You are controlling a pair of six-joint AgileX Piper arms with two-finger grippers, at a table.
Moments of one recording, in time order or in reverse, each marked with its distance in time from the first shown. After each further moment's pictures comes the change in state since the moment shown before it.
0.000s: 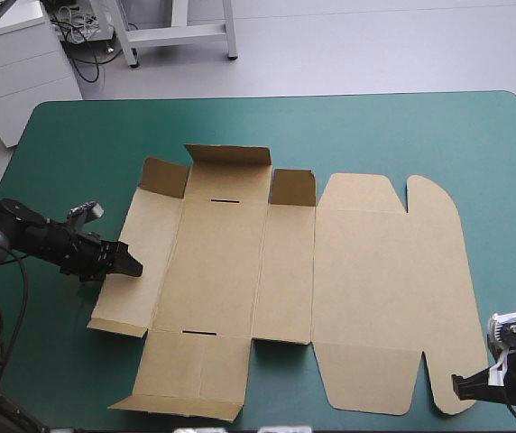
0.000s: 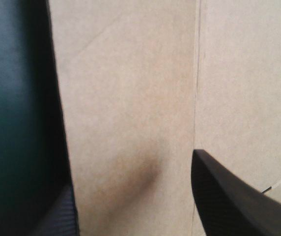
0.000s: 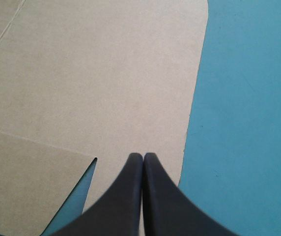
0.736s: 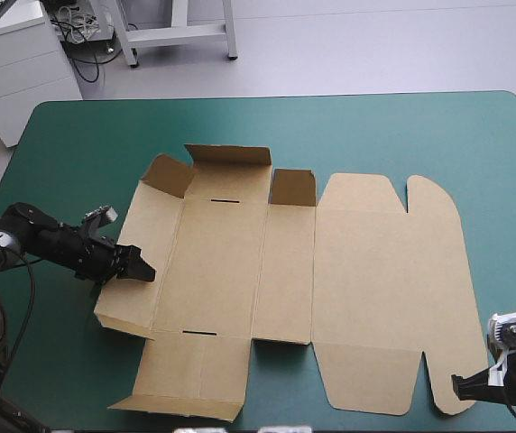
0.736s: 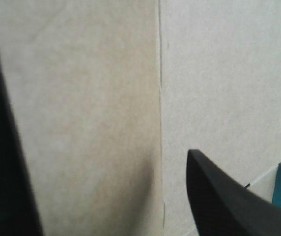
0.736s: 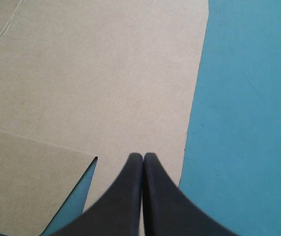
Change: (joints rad) left arm -0.058 -0.011 0.050 -0.049 -0.003 -0.001; right arm 0.000 0.000 0.000 0.006 0.003 0.000
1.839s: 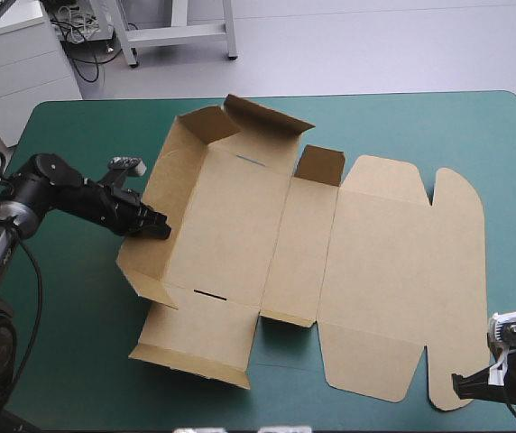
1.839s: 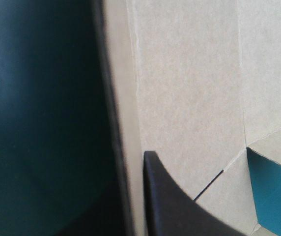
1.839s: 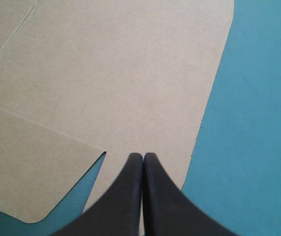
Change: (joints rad) left arm -0.210 -0.072 -0.283 0.047 0.019 -0.069; right arm 0.000 0.000 0.000 -0.006 -0.008 0.000
